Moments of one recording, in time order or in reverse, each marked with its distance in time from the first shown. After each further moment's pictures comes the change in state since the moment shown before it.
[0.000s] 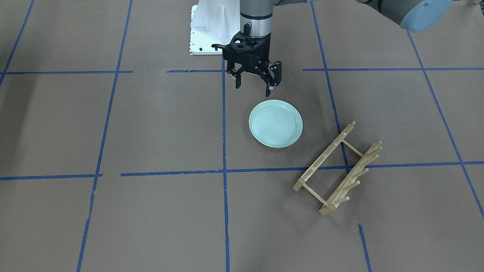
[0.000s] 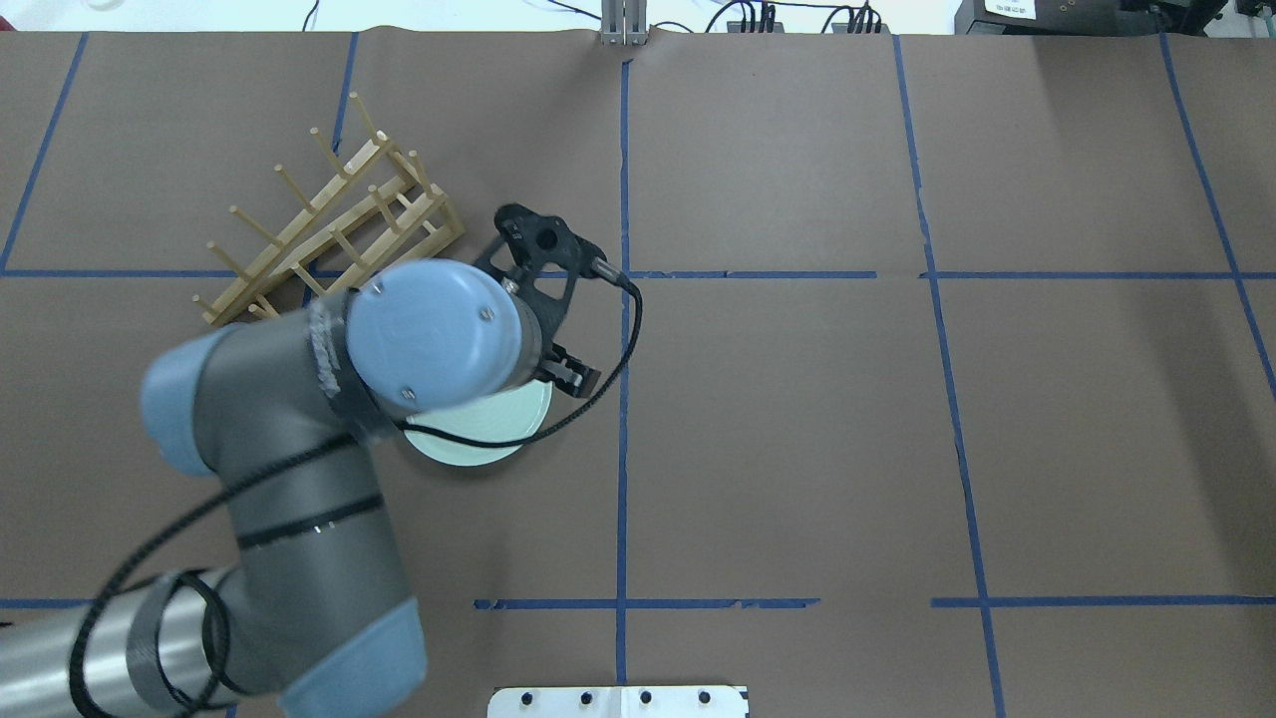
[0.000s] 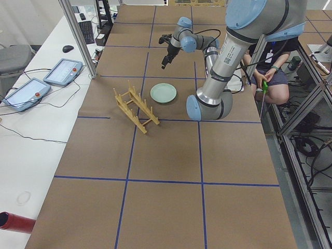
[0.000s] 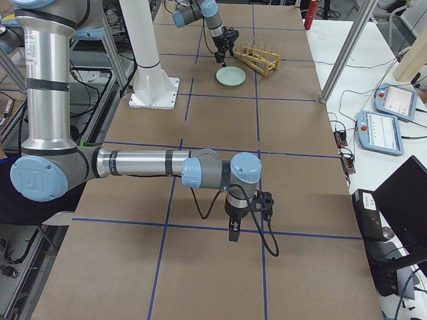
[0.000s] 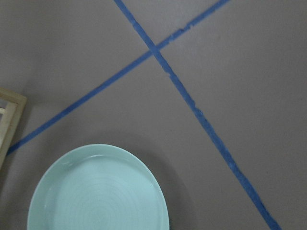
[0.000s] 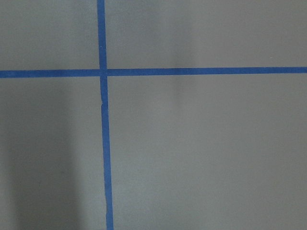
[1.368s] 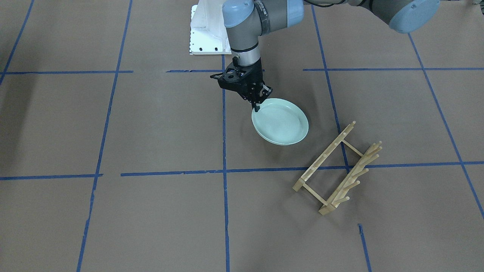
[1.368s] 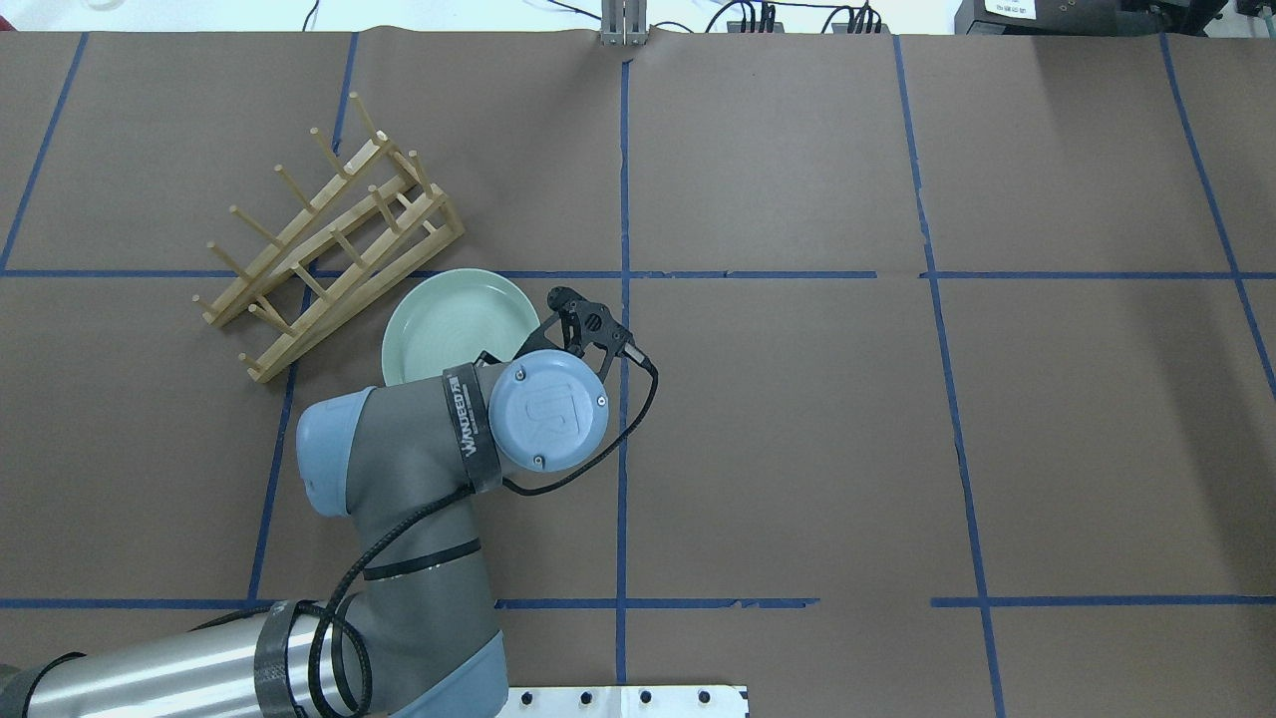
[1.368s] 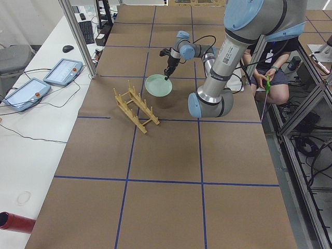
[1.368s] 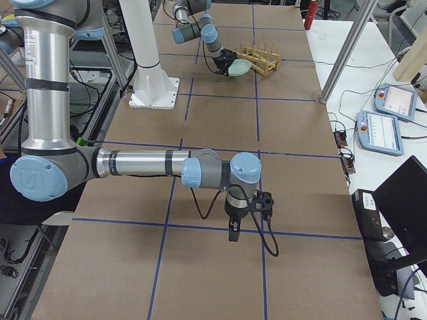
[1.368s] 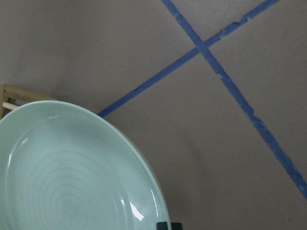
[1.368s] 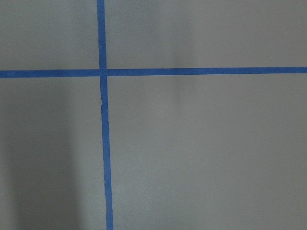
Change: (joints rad) left arm 0.174 -0.025 0.240 0.018 0.176 0.041; right arm 0.001 0.000 0.000 0.000 0.000 -0.001
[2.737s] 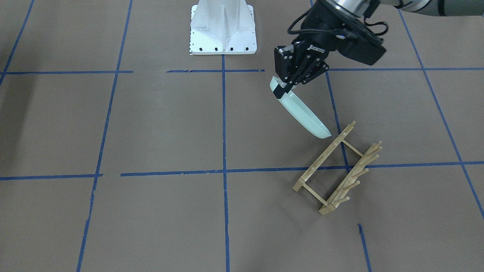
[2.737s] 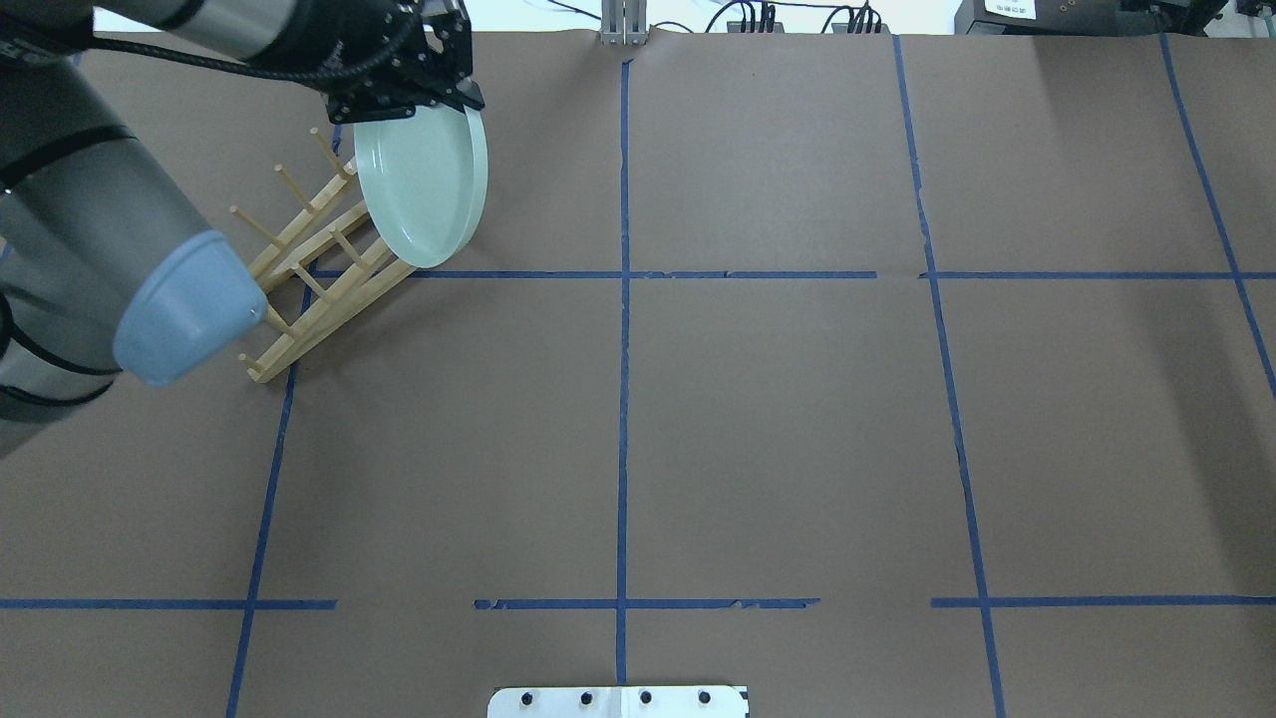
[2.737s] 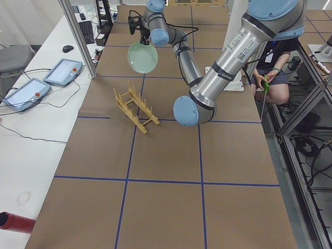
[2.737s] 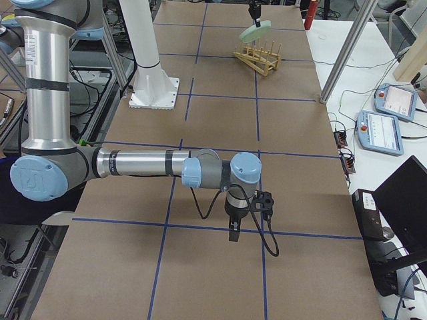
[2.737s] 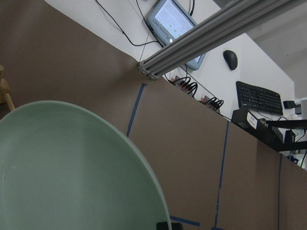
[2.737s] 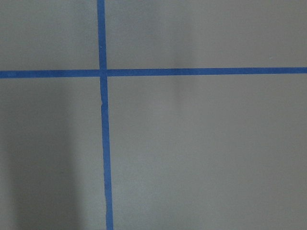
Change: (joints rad) left arm -0.514 0.018 -0.216 -0.345 -0.593 -0.681; right arm 0.000 0.000 0.000 0.001 0.000 0.000
